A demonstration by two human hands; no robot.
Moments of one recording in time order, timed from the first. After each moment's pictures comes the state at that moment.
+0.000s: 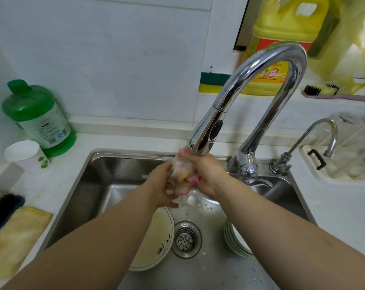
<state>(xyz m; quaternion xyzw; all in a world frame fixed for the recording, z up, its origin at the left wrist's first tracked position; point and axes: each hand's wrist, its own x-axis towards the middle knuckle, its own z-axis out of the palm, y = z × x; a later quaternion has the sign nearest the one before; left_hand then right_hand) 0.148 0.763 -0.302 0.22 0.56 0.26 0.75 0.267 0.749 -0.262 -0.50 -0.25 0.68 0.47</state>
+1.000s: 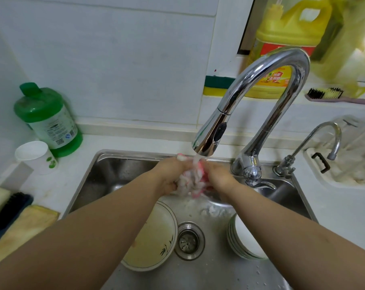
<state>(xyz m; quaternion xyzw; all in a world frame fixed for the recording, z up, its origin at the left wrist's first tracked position) 0.155 0.767 -0.265 0.41 0.52 0.24 0.71 0.297 0.752 -0.294 -0.66 -0.40 0.54 0.34</state>
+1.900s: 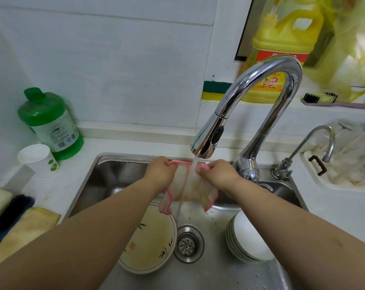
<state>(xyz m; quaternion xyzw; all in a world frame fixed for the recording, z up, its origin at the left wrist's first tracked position) 0.137 0.778 -0.283 0.56 0.66 0.24 0.43 0.303 0.747 -0.256 -0.73 -0.54 0.38 0.17</state>
